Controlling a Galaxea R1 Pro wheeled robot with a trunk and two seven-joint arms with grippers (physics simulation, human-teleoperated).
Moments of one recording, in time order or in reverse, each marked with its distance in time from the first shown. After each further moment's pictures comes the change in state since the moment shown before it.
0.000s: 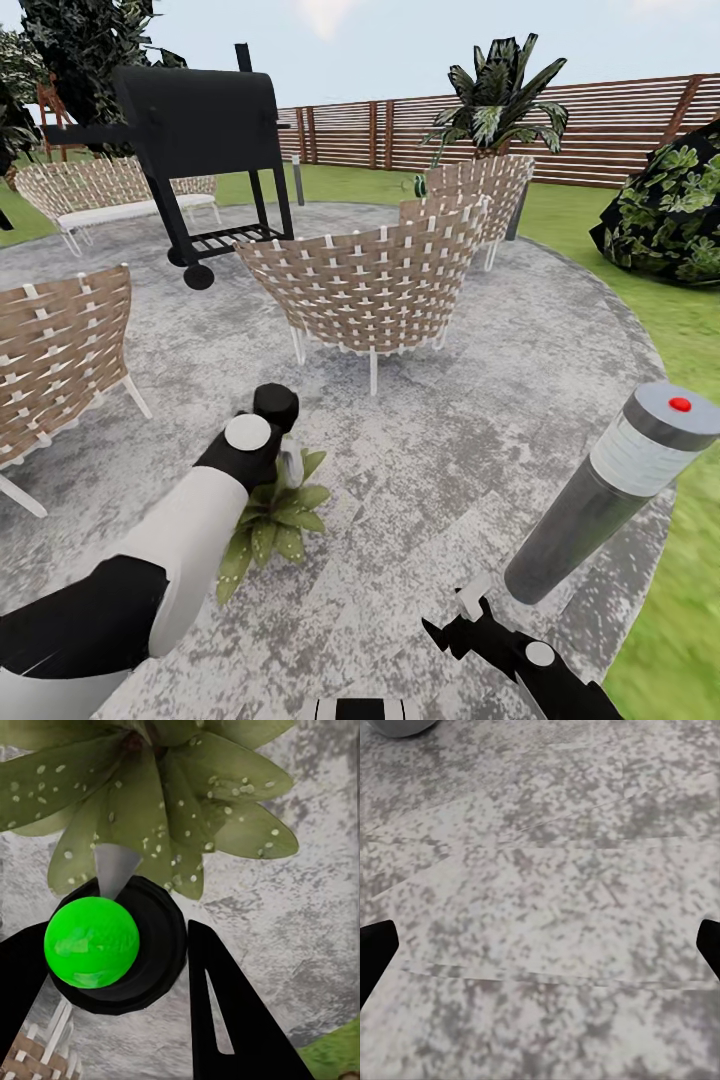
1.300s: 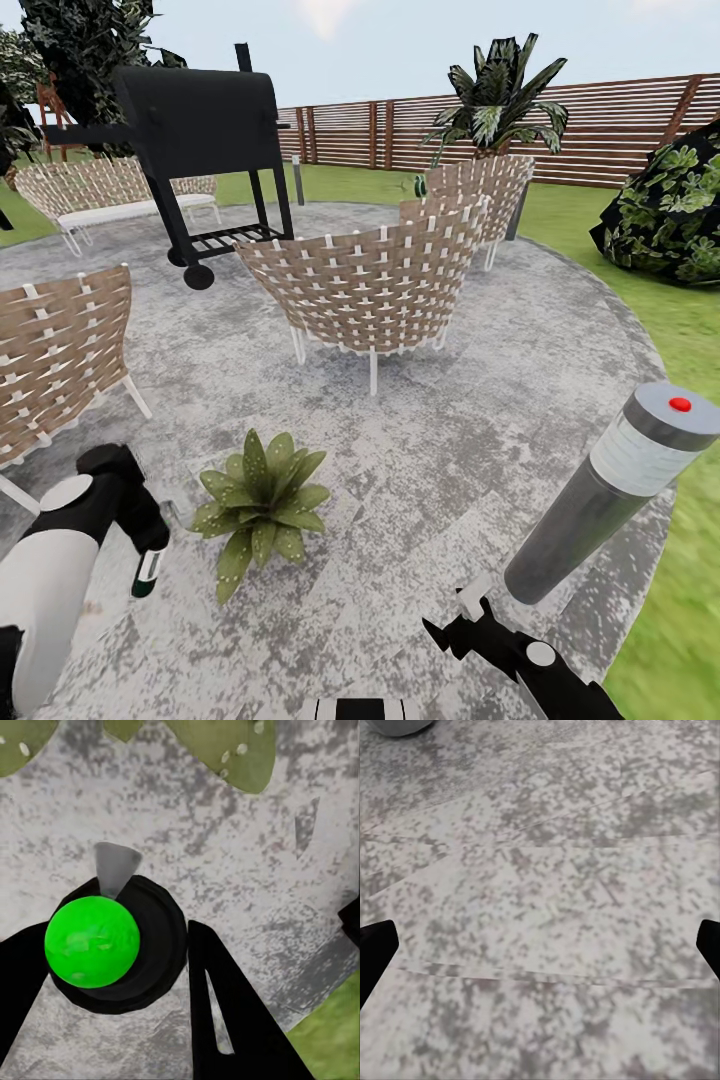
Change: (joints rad) left arm 0.200 0.413 0.379 -0.007 0.479 -0.111 0.097; right arm 0.000 -0.003 -0.001 0.001 0.000 0.000 -0.001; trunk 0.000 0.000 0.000
